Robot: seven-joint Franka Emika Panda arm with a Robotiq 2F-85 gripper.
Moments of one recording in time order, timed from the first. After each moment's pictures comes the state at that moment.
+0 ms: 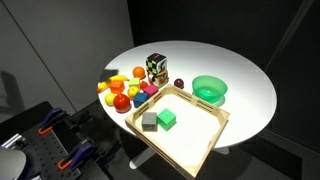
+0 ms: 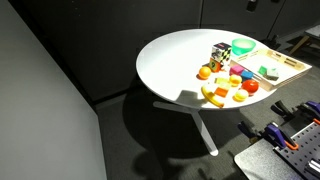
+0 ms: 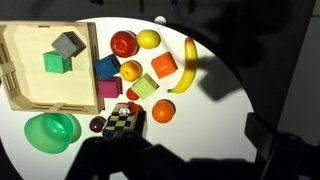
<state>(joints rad) 0.06 -0.50 0.22 -2.34 0.02 1.91 0.27</state>
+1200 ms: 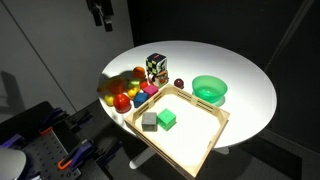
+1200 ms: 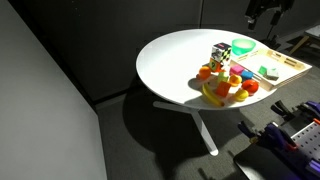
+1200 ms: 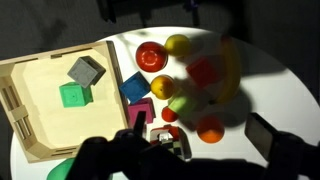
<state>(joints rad) -0.02 -0.27 0.04 -2.35 0.00 2.02 0.25</state>
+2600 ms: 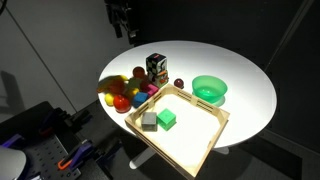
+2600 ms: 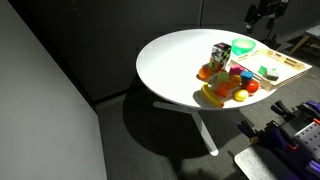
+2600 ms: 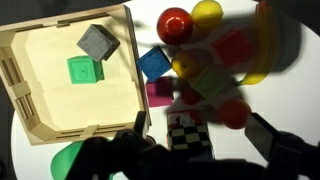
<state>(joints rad) -0.07 -0.15 -0.01 -2.34 -0.04 2.19 0.14</state>
